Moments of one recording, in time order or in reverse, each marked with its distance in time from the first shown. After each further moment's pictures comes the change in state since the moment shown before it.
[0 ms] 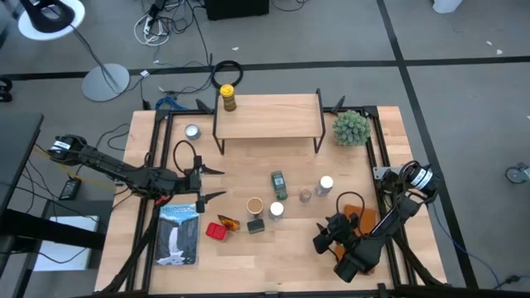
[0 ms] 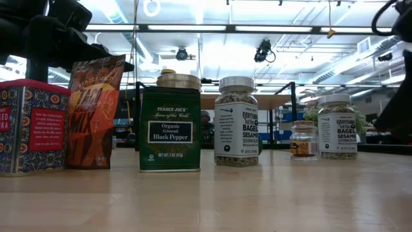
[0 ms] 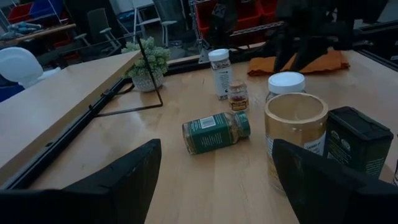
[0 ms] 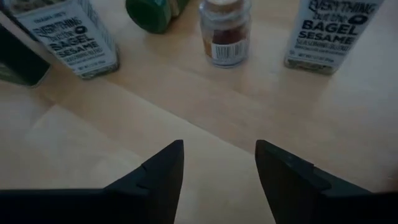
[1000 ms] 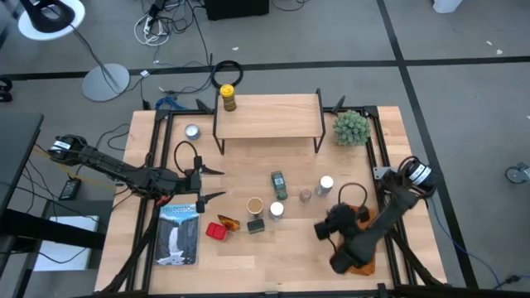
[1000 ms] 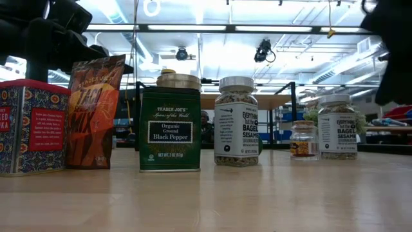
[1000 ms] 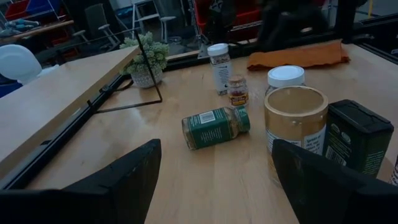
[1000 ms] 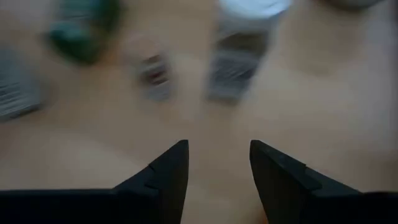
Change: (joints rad) left arm 0.000 0.000 0.000 -0.022 0.000 0.000; right arm -0.065 -0.026 0.155 -0.390 -0.157 0.081
